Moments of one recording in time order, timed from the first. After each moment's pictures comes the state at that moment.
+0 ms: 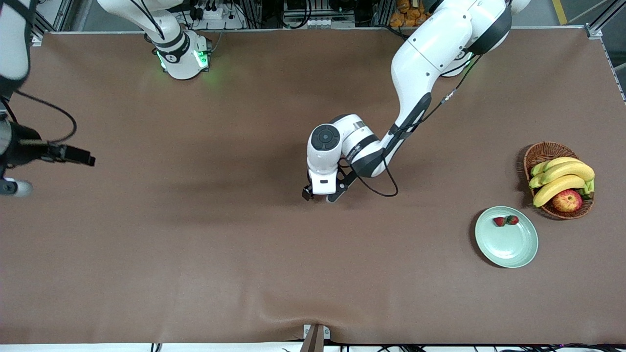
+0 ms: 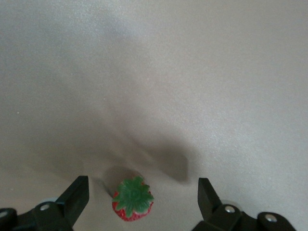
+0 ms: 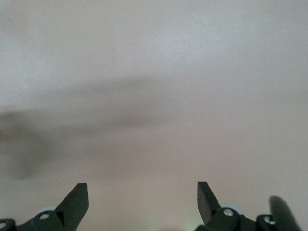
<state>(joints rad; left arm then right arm) -0.50 0.89 -0.35 -1.46 0.37 2.36 -1.81 0.21 0.22 -0.27 -1.34 0.09 1.40 0.04</state>
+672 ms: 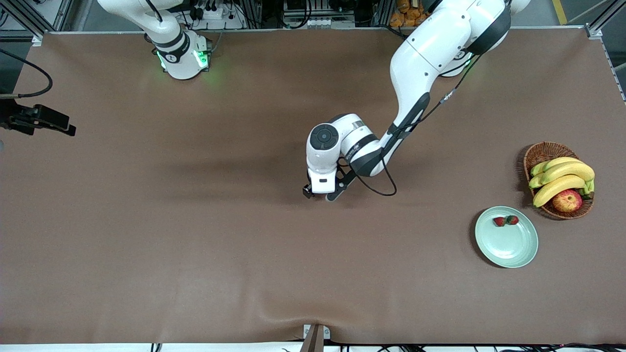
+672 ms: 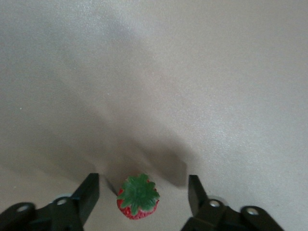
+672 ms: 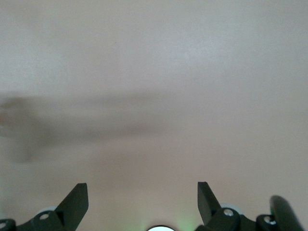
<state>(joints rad) -0.50 0.89 -0.35 -1.46 0.37 2.35 -1.81 0.19 0.09 -0.27 -1.45 0.07 1.41 -0.02</state>
